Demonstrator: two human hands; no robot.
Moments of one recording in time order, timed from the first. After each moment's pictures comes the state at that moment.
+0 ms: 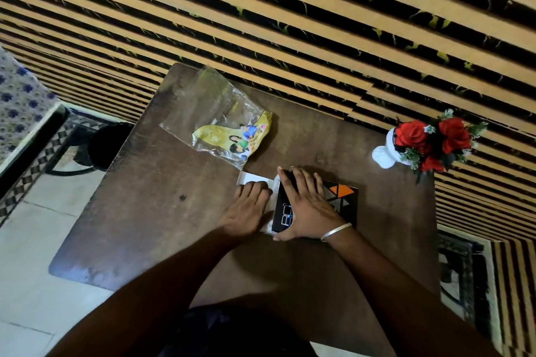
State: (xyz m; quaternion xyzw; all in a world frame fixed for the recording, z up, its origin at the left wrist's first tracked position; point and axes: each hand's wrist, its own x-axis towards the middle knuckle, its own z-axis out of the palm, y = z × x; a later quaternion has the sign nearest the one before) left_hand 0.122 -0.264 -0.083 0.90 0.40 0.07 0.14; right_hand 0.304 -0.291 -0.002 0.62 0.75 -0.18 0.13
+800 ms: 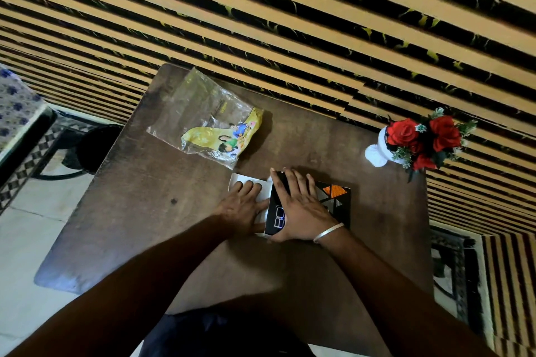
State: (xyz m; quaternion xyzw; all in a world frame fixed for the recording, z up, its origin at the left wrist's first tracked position) left_hand 0.134 -0.241 -0.062 0.94 0.30 -0.15 0.09; right_hand 0.305 -0.290 -0.004 0.62 0.75 -0.18 0.13
